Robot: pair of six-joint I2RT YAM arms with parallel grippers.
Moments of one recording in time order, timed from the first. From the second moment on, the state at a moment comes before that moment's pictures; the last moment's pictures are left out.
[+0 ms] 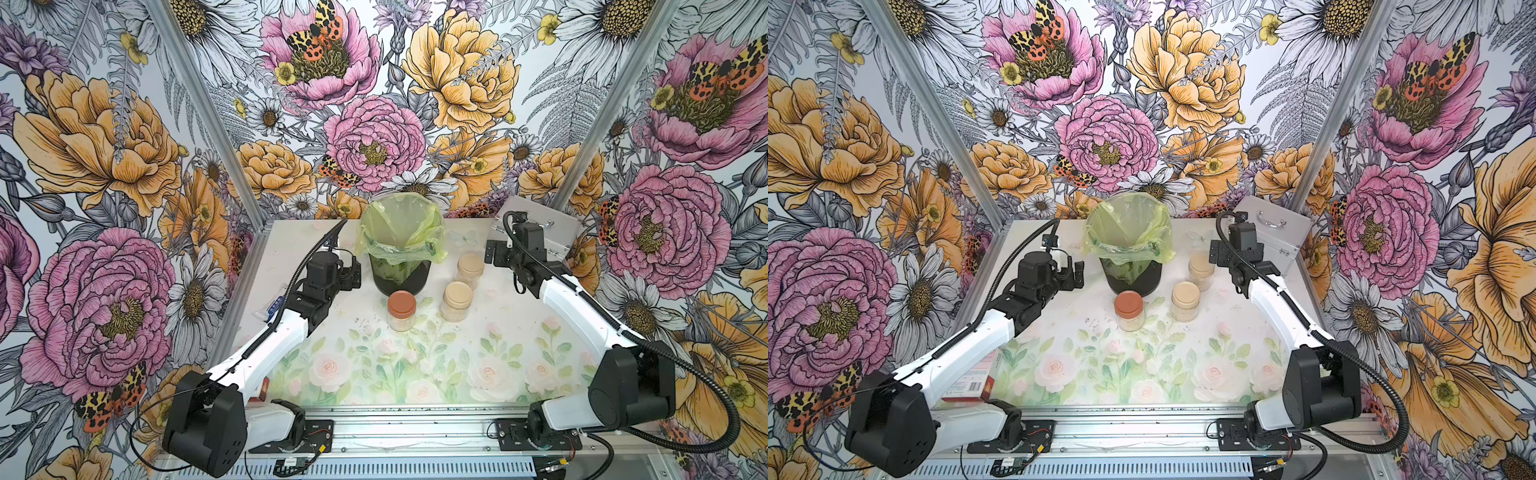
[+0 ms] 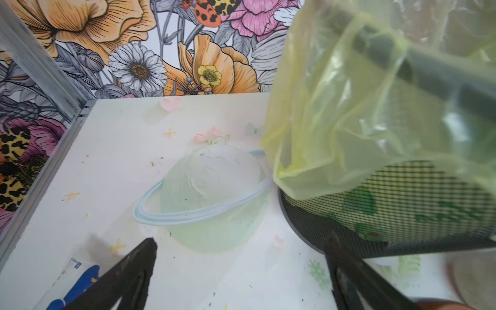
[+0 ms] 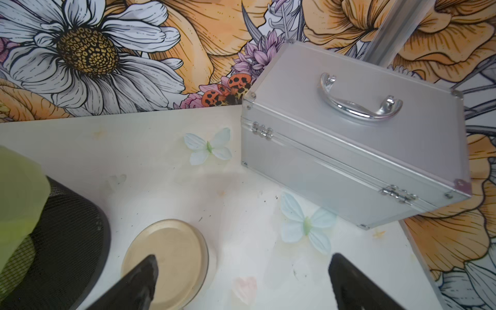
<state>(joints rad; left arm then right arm) -0.40 1.24 0.87 -0.17 -0.25 -0.18 0.16 1.43 1.17 -0.38 0.21 0.16</state>
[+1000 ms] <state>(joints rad) -0.83 1.33 1.15 -0.76 -0.20 -0.43 0.47 1.66 1.58 -1.19 0.10 0.55</state>
